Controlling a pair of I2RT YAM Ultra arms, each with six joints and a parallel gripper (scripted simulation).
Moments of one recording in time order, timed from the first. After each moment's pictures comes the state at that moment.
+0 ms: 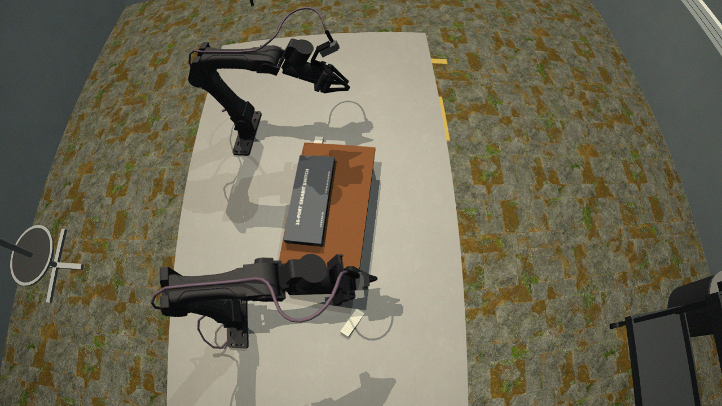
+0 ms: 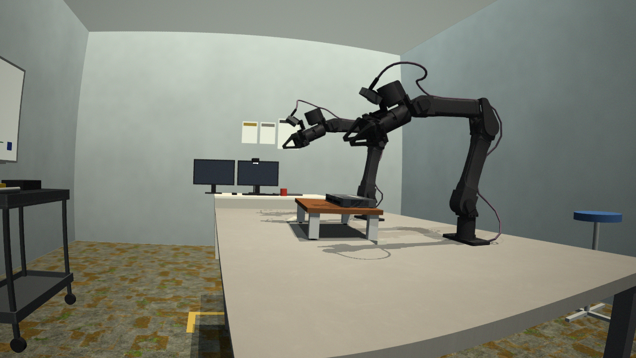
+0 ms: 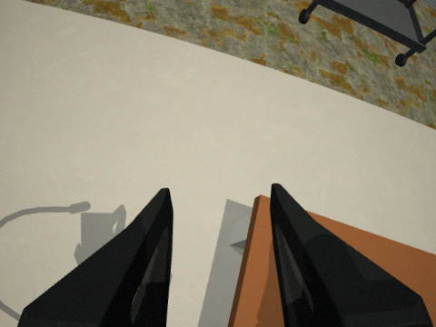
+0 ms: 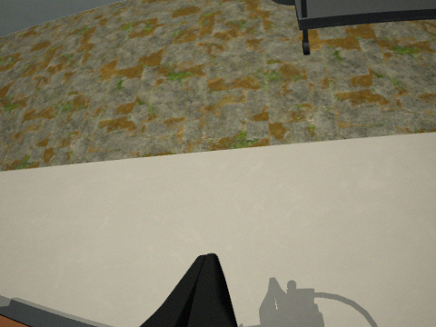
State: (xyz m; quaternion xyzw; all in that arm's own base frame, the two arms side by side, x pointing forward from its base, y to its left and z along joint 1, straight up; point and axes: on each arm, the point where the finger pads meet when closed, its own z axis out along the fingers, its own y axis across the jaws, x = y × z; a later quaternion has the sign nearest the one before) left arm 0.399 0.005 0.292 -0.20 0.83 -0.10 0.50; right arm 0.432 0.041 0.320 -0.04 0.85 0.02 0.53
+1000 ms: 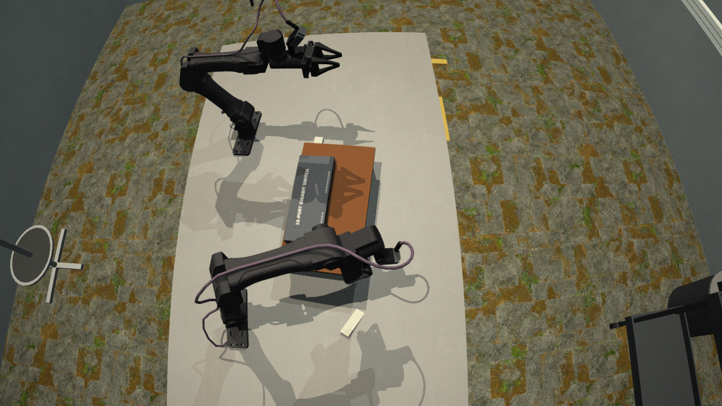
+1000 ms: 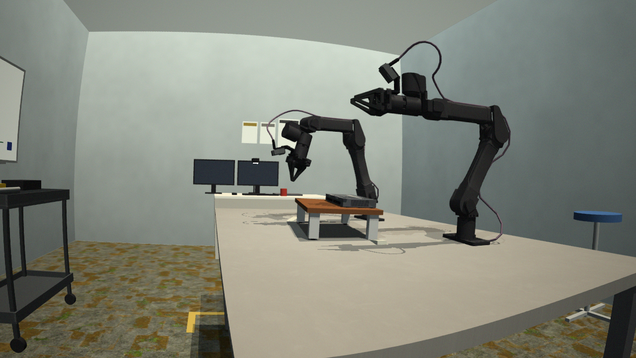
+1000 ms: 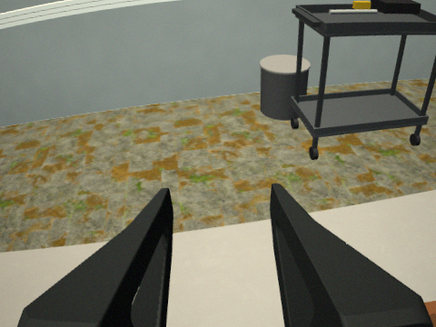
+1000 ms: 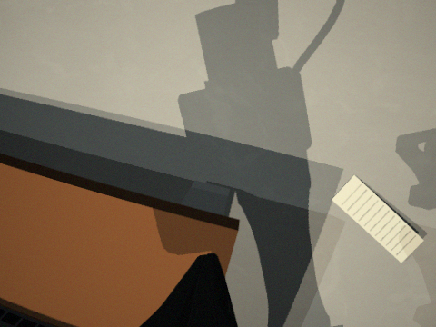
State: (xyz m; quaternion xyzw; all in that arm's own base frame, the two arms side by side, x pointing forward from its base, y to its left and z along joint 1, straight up) left arm 0.381 -0.001 0.410 0.01 0.70 0.00 0.71; right arm 0.409 0.110 0.182 -0.13 0.98 0.02 0.15
